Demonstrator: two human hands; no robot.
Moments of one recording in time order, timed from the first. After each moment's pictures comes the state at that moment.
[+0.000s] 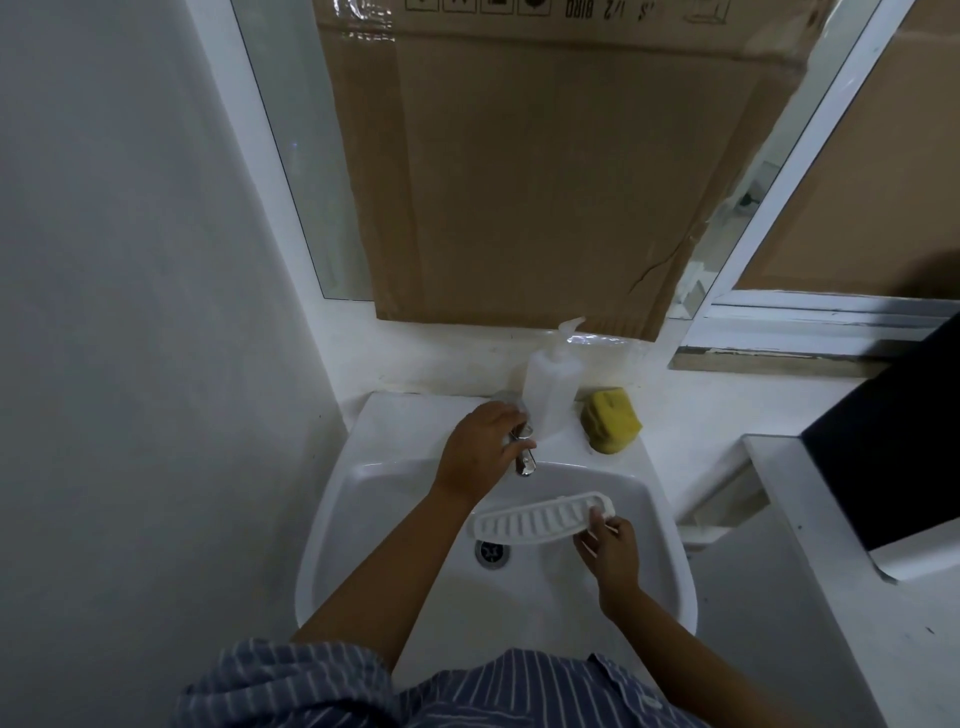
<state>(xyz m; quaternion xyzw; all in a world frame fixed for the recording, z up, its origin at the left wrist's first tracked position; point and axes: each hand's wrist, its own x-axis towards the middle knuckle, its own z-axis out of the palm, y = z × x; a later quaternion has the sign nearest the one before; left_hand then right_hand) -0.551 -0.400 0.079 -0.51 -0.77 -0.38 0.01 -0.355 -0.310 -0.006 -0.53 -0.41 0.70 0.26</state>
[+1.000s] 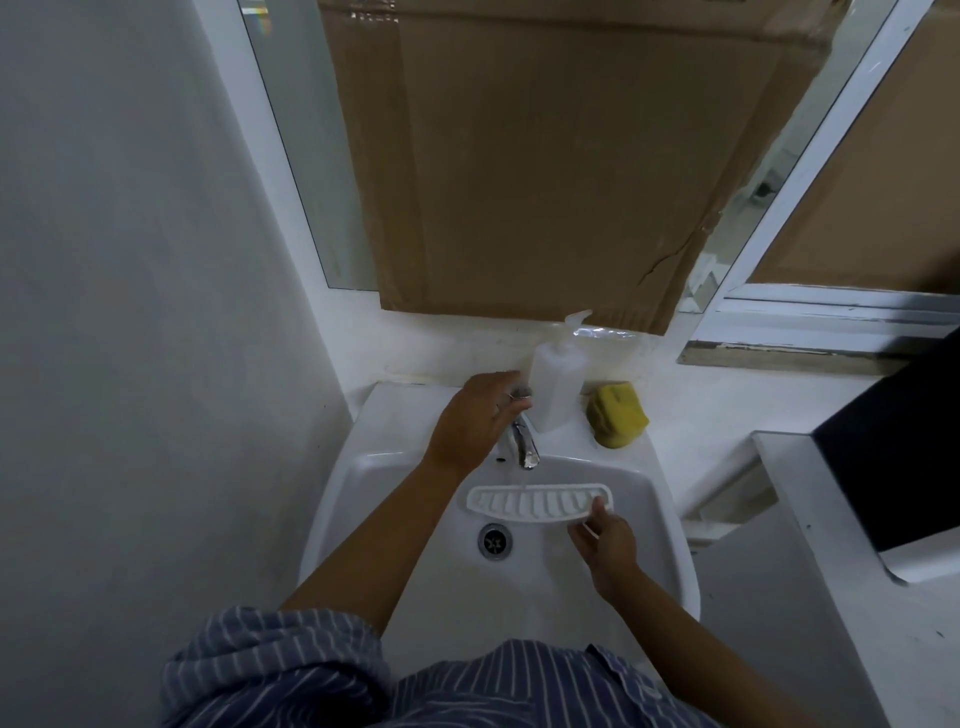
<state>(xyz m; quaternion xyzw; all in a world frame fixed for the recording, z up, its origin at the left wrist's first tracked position) -0.567 -0.400 0.097 -0.48 -0.77 -0.42 0.00 -0.366 -0.303 0.001 -0.51 -0.33 0.76 0.23</state>
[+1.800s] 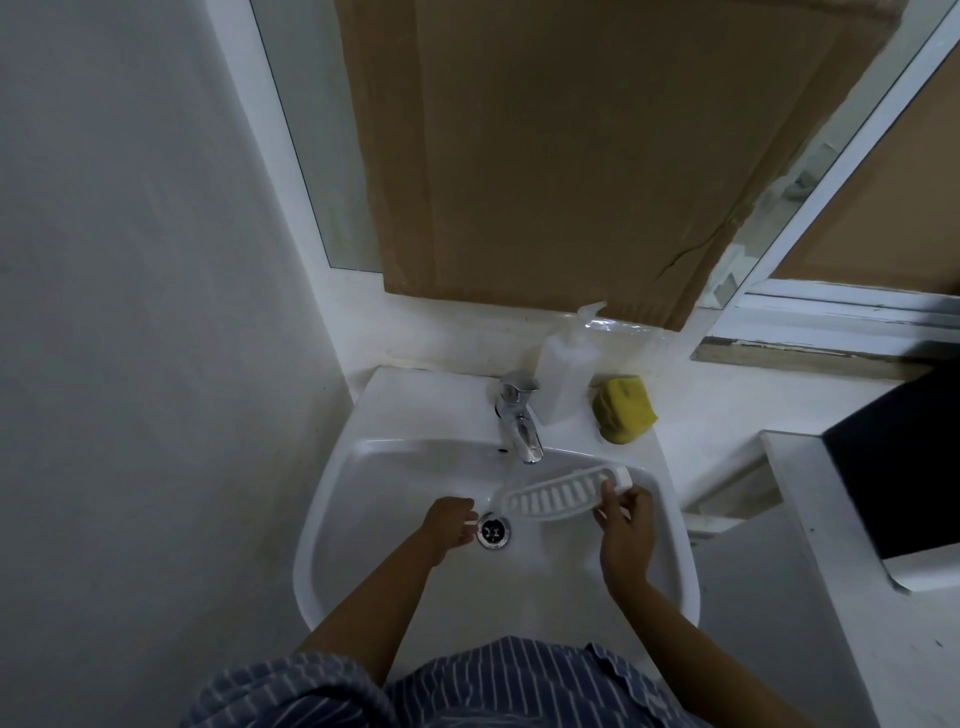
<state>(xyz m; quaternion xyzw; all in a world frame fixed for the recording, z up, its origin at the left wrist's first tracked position) -0.526 -0.450 -0.021 0.12 -0.68 -0.53 -0.50 -0.362 -0.302 0.001 -0.49 -0.56 0.58 0.33</state>
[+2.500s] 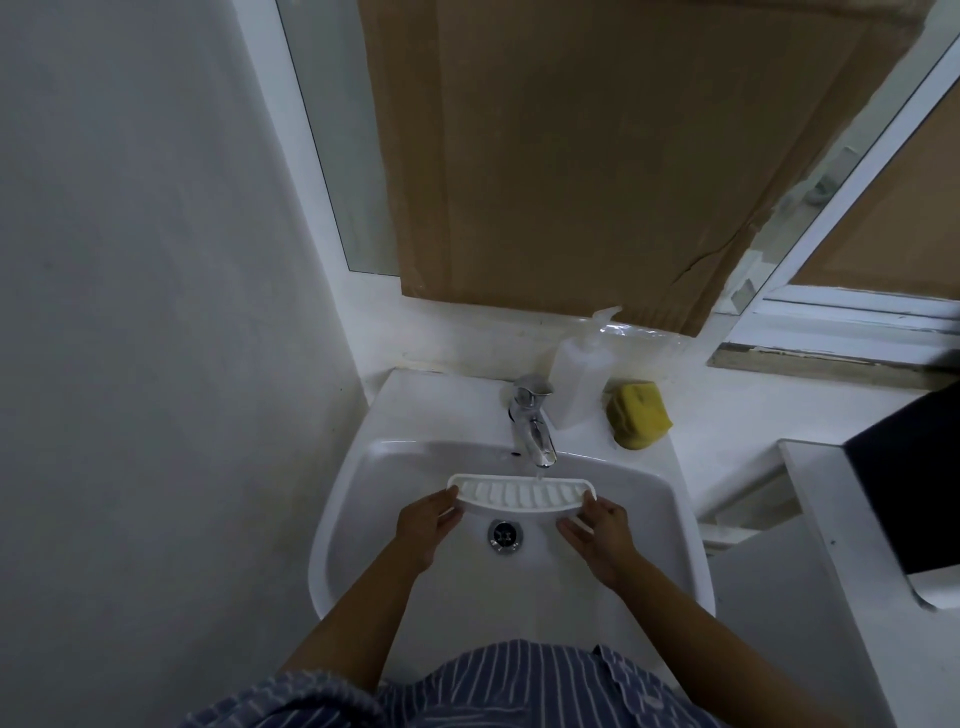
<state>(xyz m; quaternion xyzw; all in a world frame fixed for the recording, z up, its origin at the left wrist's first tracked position) -0.541 -0.487 -0.022 0.20 -0.54 -0.71 -0.40 -0.390 -0.296 -0.013 -0.53 -0.35 0.76 0.13</state>
